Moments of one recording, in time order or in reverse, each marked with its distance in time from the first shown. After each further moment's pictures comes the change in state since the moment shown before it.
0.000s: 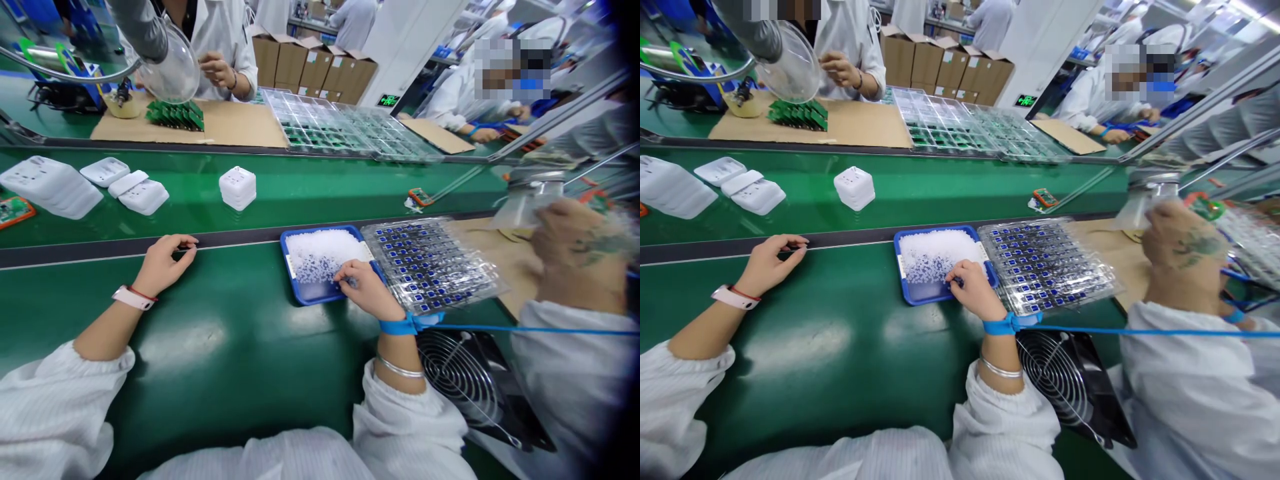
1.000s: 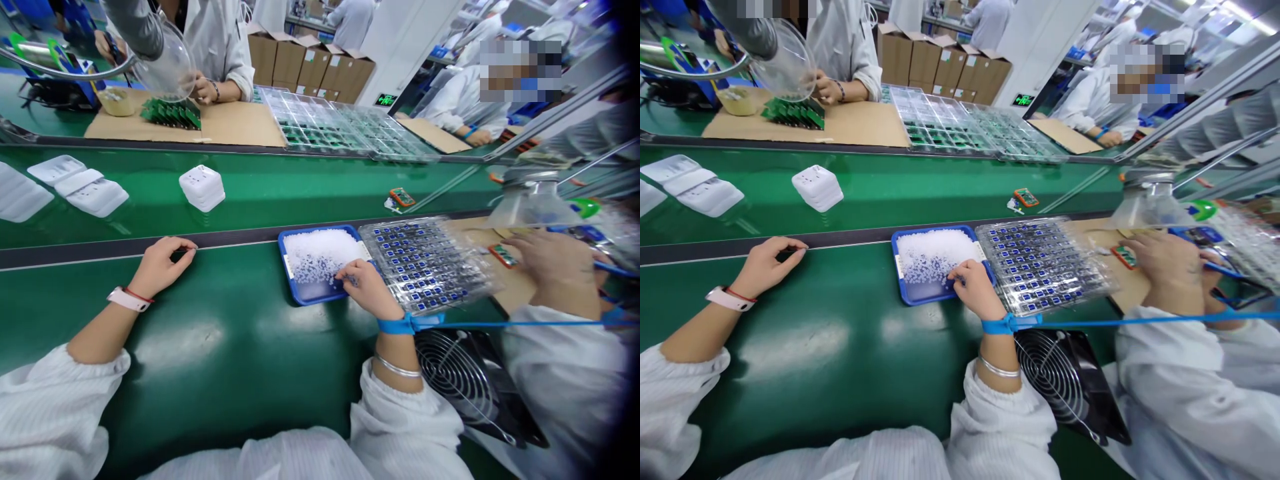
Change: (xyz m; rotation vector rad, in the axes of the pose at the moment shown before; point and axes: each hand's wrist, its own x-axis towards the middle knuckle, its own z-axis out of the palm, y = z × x) left_hand 0.001 -0.004 0.001 0.041 -0.060 0.048; right_hand -0.001 0.009 0.000 -0.069 0.048 0.036
